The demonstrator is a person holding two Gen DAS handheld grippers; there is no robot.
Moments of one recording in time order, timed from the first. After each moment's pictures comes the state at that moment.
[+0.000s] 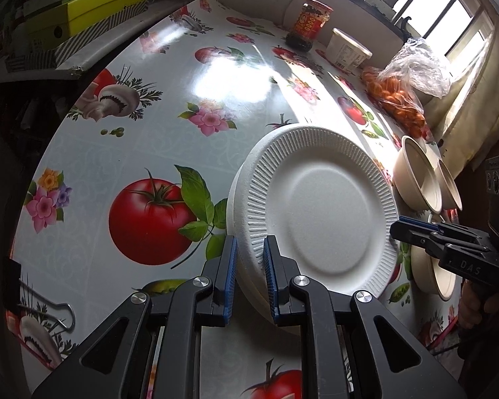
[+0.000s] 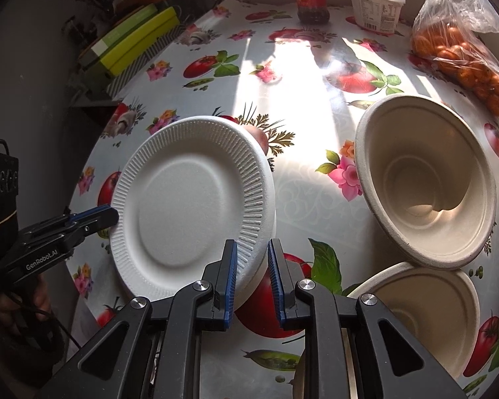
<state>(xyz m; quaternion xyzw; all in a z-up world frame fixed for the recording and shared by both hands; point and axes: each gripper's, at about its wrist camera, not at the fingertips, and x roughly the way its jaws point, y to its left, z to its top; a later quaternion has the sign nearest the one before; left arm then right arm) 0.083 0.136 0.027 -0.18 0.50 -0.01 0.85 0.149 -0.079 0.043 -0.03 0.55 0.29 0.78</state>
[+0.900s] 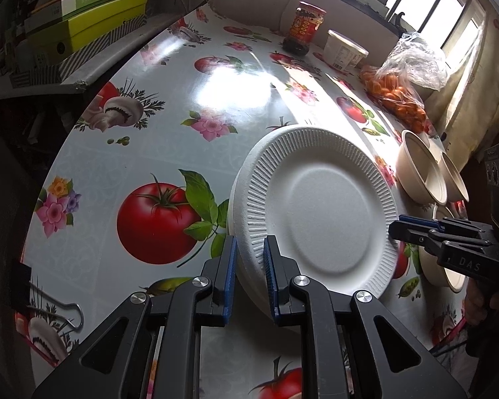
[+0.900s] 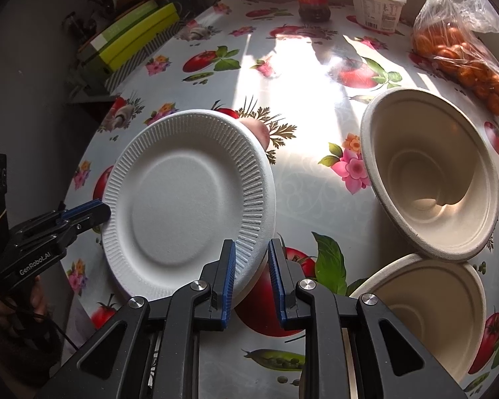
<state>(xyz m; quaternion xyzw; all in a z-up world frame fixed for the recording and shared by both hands) 0.074 0.128 0.031 -0.15 0.49 0.00 0.86 0.145 -0.077 0.036 -0.03 0.55 0.29 0.78</state>
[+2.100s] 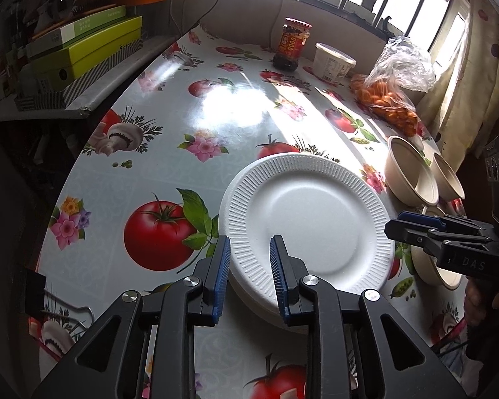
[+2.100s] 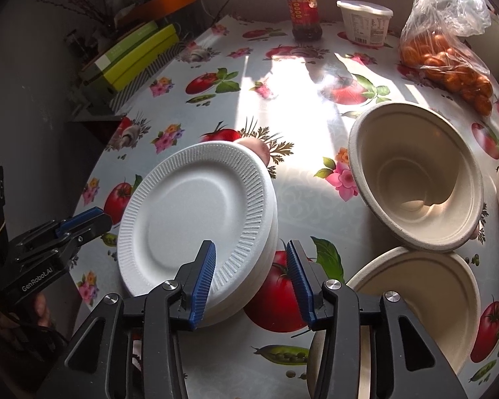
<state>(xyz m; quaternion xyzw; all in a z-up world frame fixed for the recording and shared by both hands) 0.064 0.115 0.053 -0.12 0.45 0.01 0.88 0.132 -0.085 0.052 -0.01 0.52 0.28 0.81</state>
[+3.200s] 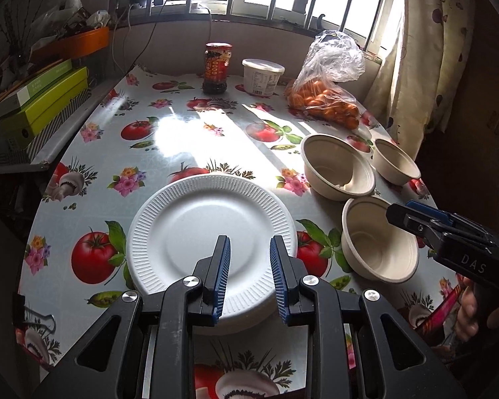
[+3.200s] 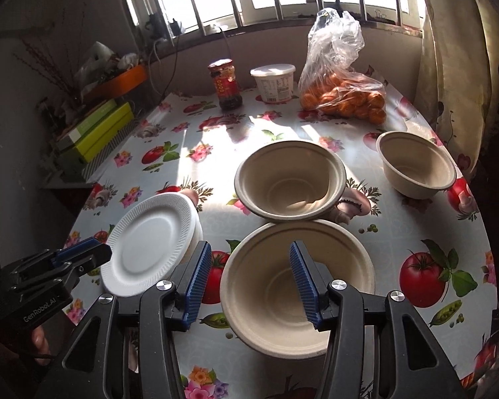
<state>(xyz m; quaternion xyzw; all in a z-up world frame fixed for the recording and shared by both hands) 0.053 0.019 0.089 -0.06 0.41 -0.06 0.91 0.065 -0.179 0.097 0.05 0.40 0.15 0.90</state>
